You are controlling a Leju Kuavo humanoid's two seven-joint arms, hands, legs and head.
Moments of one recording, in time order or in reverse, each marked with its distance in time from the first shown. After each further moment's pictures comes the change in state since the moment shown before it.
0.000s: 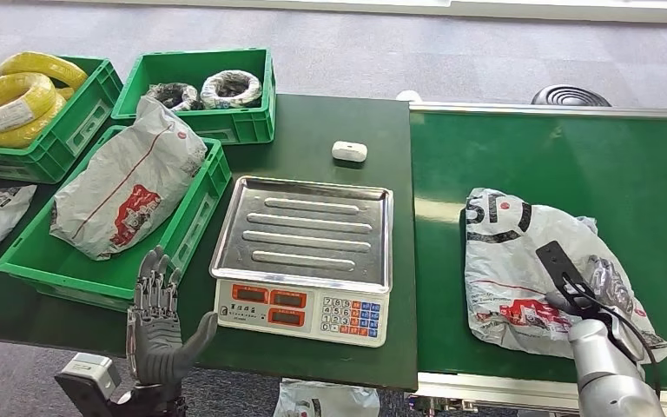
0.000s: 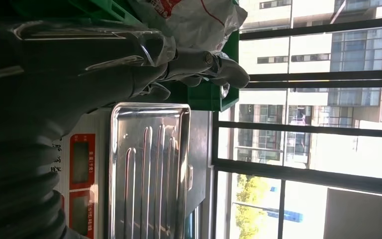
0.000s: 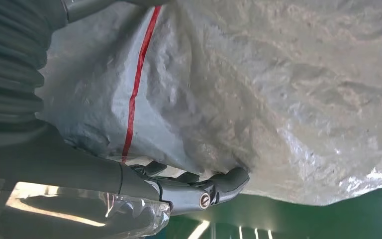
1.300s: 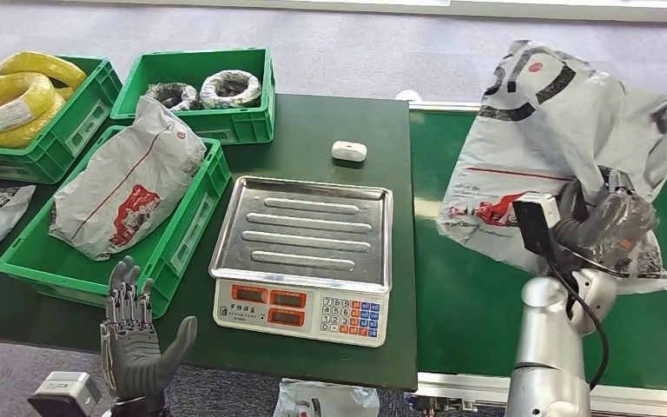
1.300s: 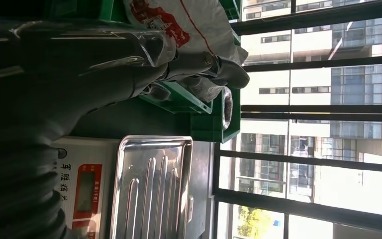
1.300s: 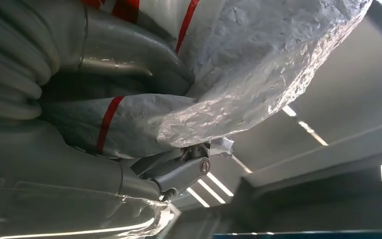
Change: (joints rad) left arm 0.070 -0.006 0.024 -0.073 -0.027 0.097 0.000; right arm 0.090 0.356 0.149 -0.719 -0.209 -0.507 -0.448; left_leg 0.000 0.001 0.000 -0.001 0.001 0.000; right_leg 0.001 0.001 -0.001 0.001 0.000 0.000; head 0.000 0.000
